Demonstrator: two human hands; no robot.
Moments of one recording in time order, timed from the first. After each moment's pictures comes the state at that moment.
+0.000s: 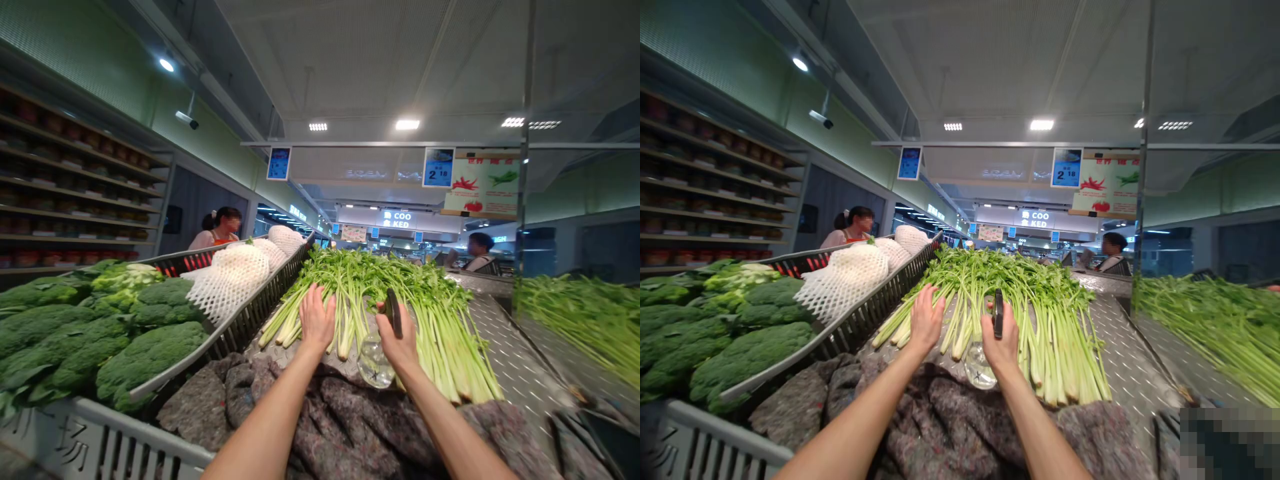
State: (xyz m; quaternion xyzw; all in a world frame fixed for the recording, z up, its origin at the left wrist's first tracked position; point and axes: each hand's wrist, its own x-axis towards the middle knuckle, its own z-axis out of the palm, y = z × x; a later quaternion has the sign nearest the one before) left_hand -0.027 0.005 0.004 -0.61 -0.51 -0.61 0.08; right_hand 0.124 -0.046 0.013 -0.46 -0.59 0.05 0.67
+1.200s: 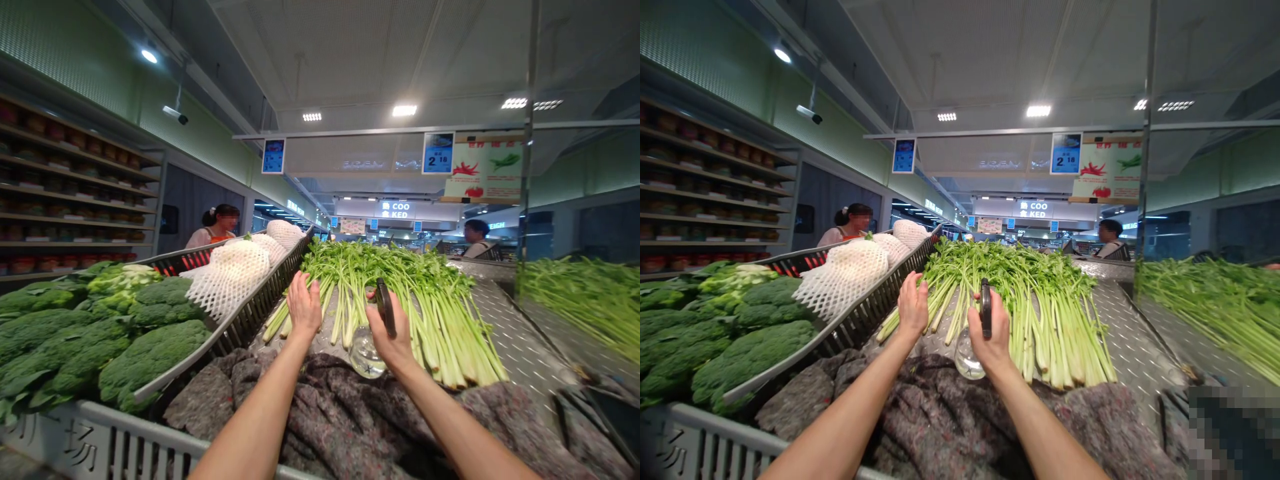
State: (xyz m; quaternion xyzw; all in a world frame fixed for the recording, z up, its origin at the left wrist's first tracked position) left_hand -0.054 0.012 0.009 -0.56 -0.49 -0.66 0.09; right_hand 0.098 -0.058 0.010 -0.40 -0.62 0.04 0.67
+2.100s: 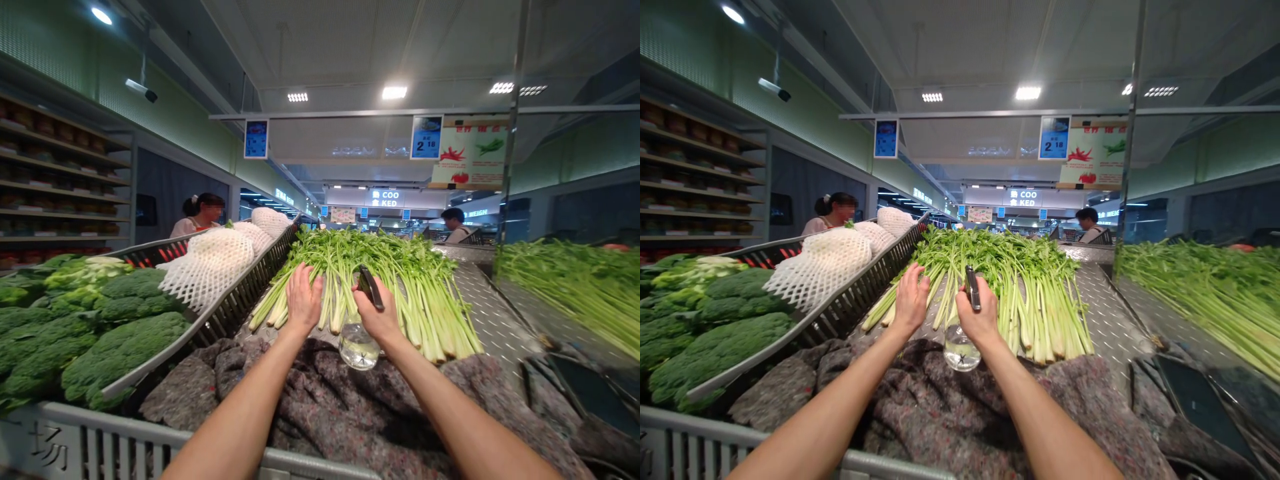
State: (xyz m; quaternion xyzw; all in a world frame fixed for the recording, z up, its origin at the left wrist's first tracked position) left_hand -0.036 0.007 -0.001 -0.64 -0.46 -0.61 0.11; right_hand 0.105 -0.060 0.019 -0.43 -0.63 0.06 0.64
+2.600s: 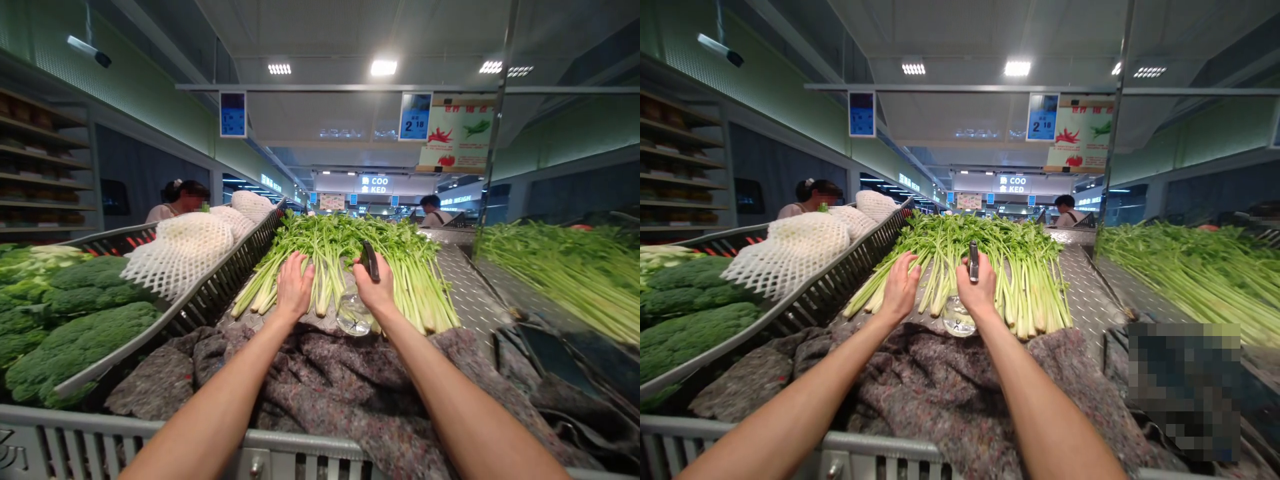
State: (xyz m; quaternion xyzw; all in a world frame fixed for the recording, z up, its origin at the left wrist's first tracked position) left_hand -0.025 0.006 -0.007 -0.68 -0.44 -0.58 0.09; right_hand 0.127 -0.048 0.021 -0.47 -0.56 0.02 0.68
